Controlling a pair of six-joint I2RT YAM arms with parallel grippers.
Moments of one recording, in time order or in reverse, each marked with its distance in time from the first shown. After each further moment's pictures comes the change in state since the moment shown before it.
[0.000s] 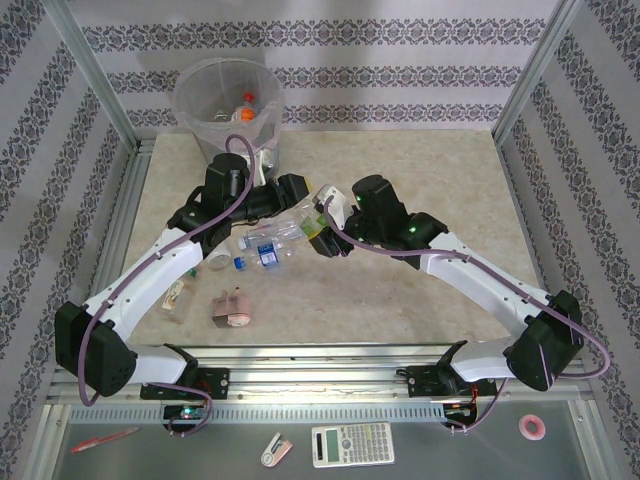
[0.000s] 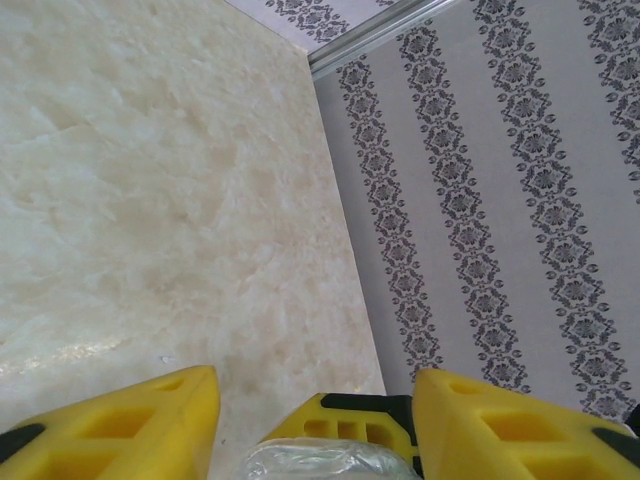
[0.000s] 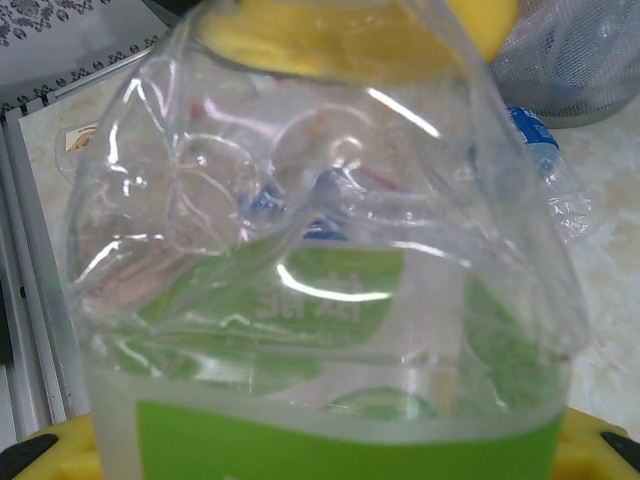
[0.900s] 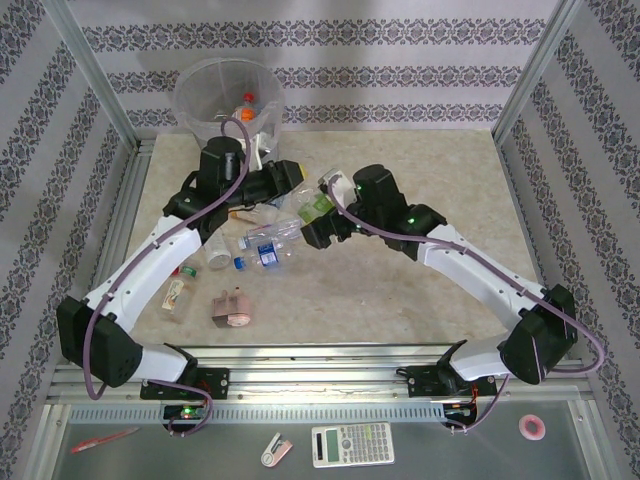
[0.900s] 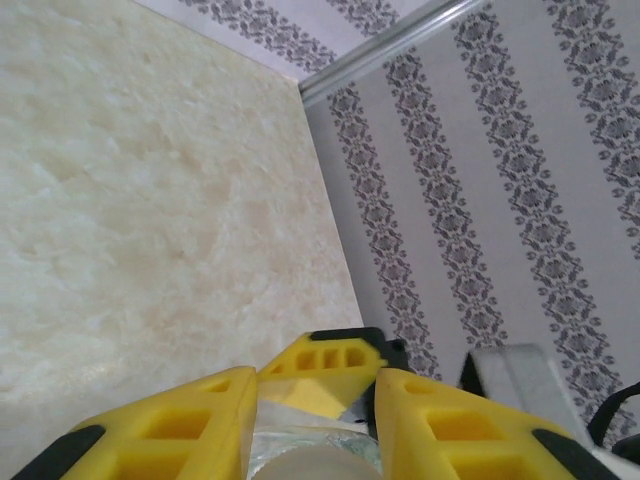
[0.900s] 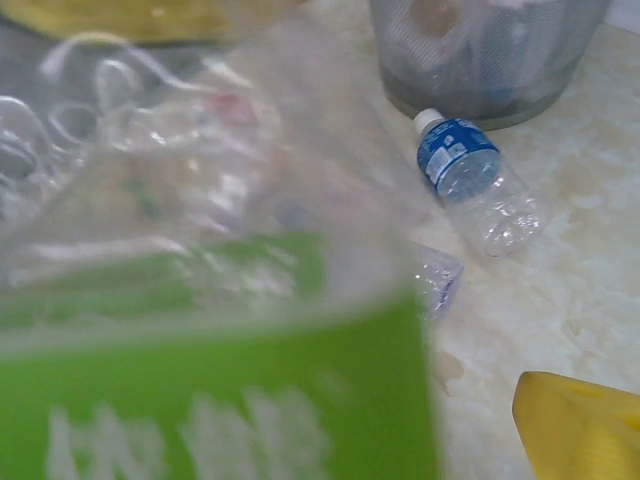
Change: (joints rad) left arm 0.049 0.050 0.136 -0.070 0.013 0.054; right arm -0.049 0.034 0.057 0.038 0.044 0.165
